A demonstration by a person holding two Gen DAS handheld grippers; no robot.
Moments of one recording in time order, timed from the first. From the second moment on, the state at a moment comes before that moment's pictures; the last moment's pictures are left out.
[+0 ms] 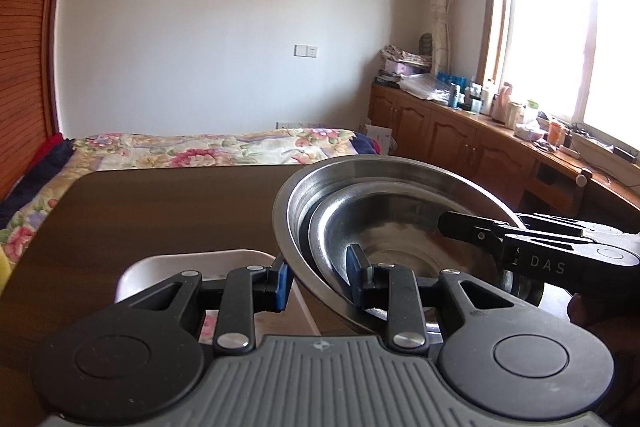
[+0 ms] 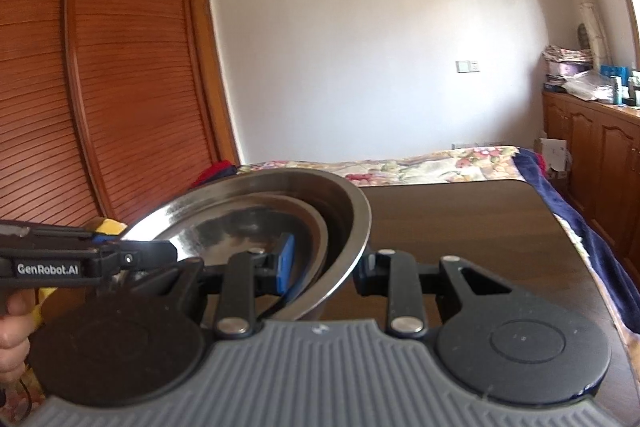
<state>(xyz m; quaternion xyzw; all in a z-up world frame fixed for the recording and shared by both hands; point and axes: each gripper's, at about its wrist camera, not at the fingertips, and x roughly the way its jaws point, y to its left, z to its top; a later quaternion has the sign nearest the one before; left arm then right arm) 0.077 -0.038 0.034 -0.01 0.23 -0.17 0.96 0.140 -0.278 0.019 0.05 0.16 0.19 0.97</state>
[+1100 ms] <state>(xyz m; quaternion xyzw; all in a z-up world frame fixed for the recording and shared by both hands) 0.075 0.050 0.011 -0.04 0.24 -0.07 0.97 0.158 -0.191 0.005 0.01 0.20 0.24 0.95</state>
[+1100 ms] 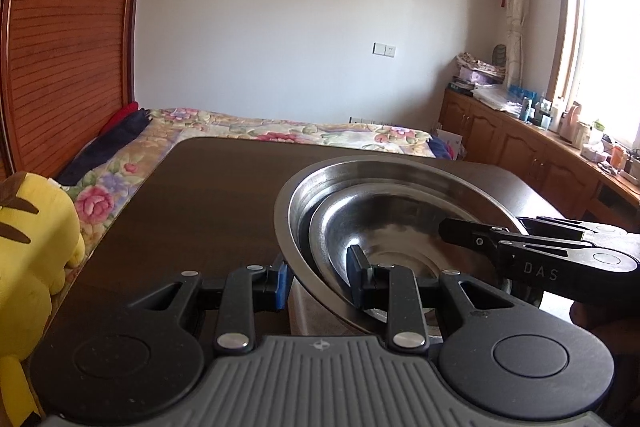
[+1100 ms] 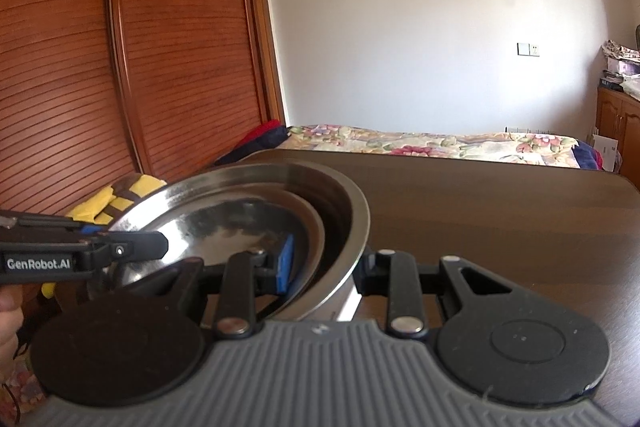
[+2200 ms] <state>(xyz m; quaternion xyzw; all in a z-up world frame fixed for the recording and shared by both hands) 0.063 0.052 0.017 -0.03 0.22 -0.05 0.97 0.158 -0.196 0.020 -0.01 0.19 0.23 0.96</state>
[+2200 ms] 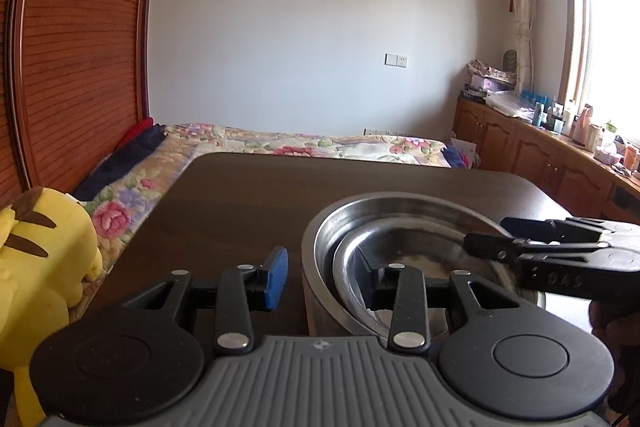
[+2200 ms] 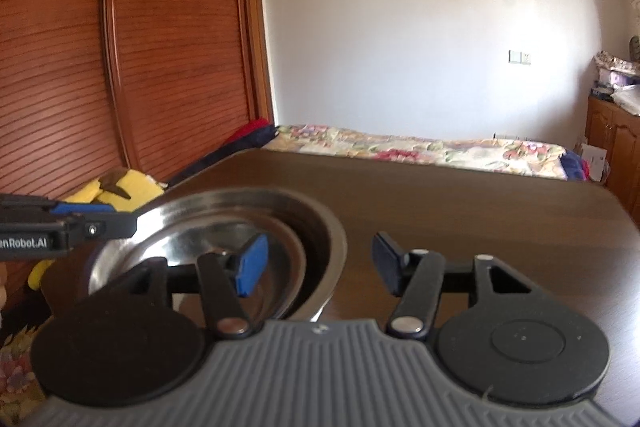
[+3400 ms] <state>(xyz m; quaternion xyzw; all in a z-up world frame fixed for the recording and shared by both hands) 0.019 0.012 0.066 0.01 0.13 -0.03 0.99 0.101 -0.244 0.061 0.01 0.11 0.13 0.99</state>
